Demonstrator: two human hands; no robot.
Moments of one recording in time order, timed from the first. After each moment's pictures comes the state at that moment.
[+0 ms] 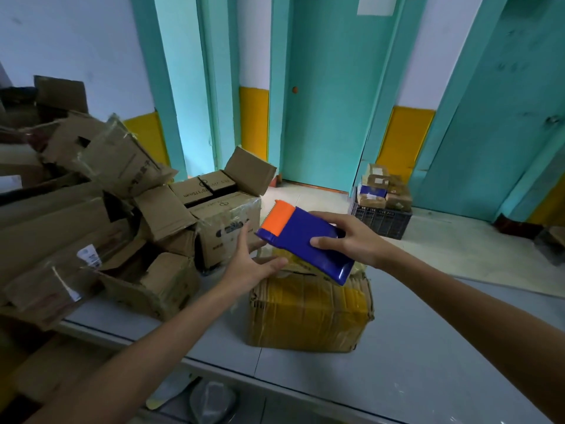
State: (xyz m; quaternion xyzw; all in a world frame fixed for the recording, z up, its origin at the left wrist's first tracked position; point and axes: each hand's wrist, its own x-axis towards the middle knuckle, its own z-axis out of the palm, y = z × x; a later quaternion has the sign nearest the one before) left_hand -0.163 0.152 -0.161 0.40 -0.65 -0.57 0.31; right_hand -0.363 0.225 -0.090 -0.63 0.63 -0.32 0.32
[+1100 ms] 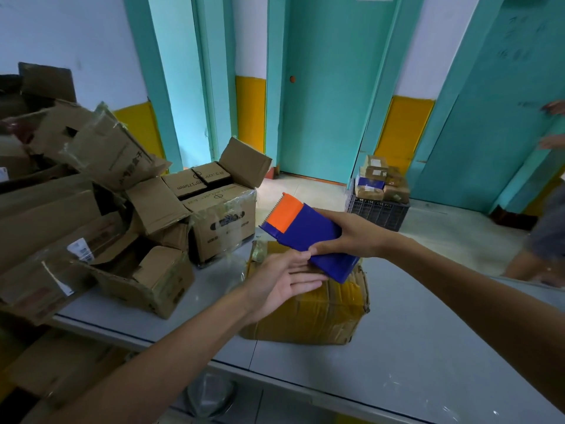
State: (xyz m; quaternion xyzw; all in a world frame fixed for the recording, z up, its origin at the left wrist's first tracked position) left_hand -0.190 0.207 -0.132 0.21 -0.45 -0.84 0.22; right_hand -0.373 0.221 -0.088 -0.67 0.65 -0.19 0.31
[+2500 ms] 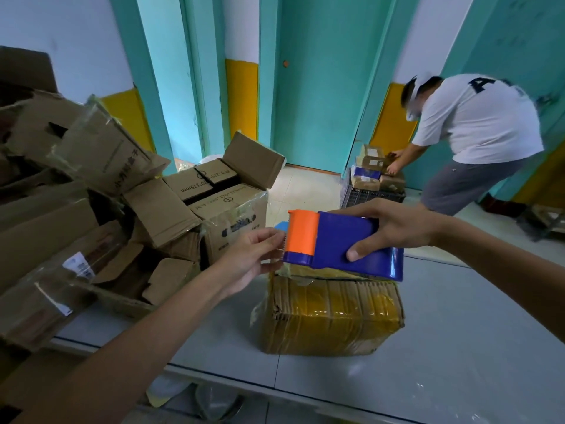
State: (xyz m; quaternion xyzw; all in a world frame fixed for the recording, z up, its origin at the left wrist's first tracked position) left_hand -0.145 0.102 -0.139 0.27 -0.54 -0.76 0.24; right_hand -0.375 0.193 -0.049 -0.69 0.56 -0.16 0.43
